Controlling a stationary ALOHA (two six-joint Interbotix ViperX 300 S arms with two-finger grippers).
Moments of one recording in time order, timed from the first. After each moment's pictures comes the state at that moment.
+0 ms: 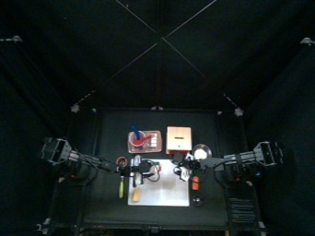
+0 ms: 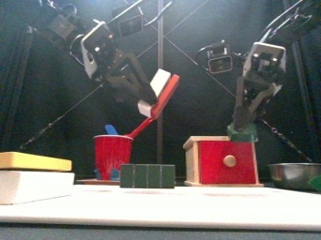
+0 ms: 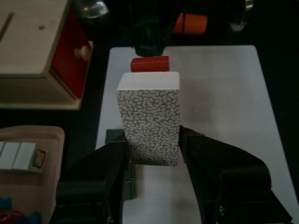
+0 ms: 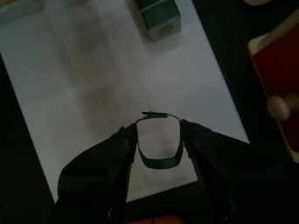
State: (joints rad) left arm -0.16 -0.11 0.72 1.60 0.23 -1.66; right arm 0.03 -0.25 0.82 -0.15 0.40 0.56
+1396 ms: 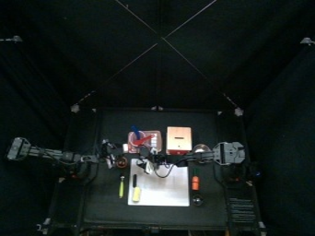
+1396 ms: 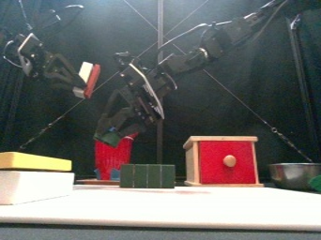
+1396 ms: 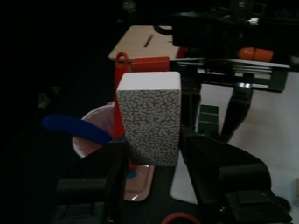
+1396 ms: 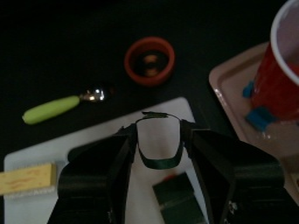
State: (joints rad) left arm -0.02 -0.80 1.19 1.65 0.40 -1.65; right arm -0.09 0.33 0.23 -0.29 0.05 0.54
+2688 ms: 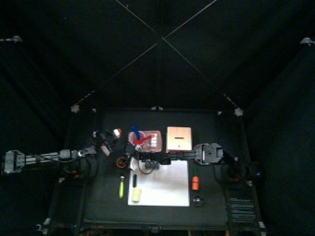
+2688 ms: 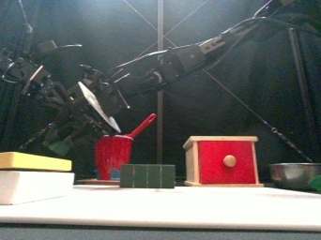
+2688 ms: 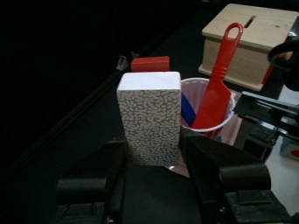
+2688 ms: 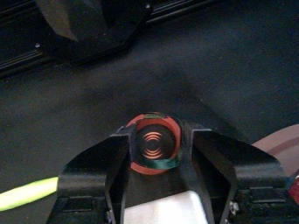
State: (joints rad) left arm 0.28 -0.86 1.26 1.64 0.41 -1.64; right arm -0.11 0.62 -0.15 -0.33 0.02 0.54
